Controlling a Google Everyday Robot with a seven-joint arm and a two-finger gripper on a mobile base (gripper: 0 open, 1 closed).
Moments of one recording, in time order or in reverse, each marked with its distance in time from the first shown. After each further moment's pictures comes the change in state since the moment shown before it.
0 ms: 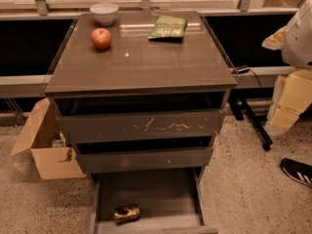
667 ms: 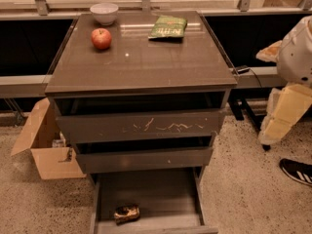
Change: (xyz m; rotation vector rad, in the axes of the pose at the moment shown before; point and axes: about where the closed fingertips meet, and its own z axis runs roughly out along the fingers) arm -0.001 0.008 0.024 -0.028 -0.065 -0.001
